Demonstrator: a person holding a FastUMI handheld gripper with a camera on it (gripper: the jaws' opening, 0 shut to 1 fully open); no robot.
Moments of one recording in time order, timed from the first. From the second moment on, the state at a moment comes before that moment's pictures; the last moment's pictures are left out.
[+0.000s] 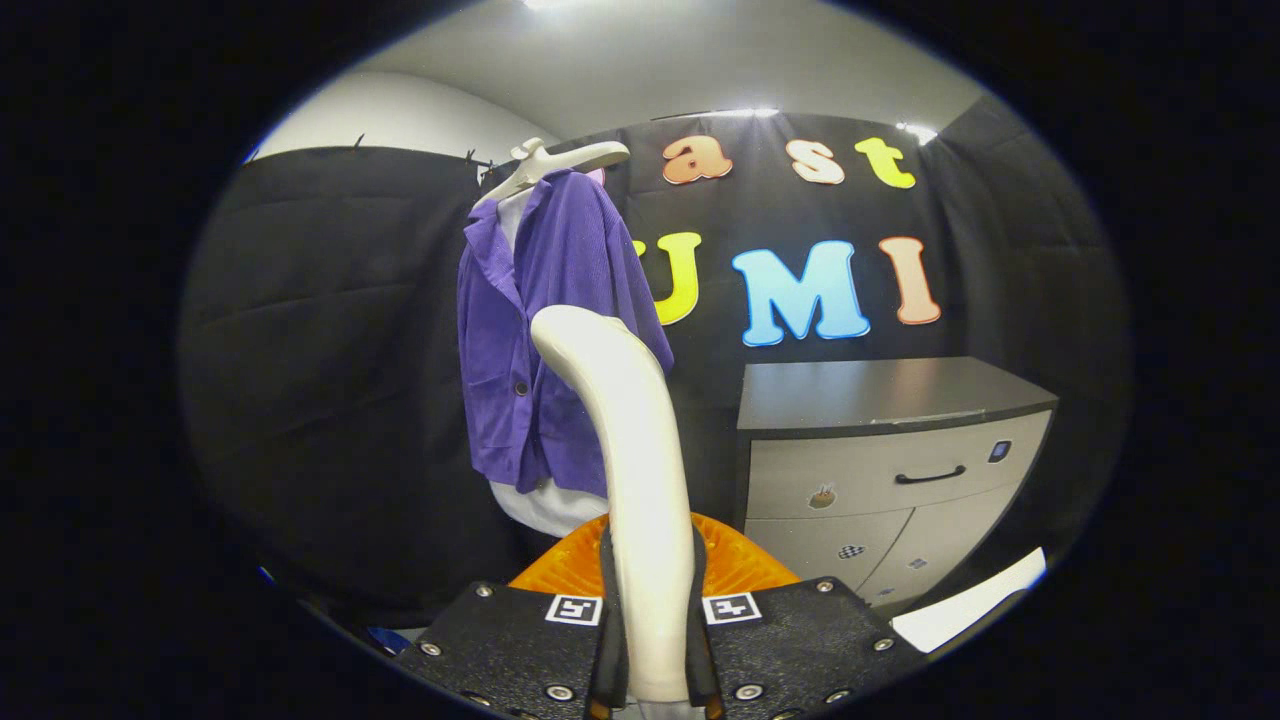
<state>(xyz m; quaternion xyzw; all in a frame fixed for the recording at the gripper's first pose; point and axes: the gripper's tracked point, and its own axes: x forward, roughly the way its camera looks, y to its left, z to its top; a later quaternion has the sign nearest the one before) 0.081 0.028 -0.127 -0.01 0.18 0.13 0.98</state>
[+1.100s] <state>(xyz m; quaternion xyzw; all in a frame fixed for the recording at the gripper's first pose) 0.208 0.175 0.014 -0.02 0.00 0.03 1.00</state>
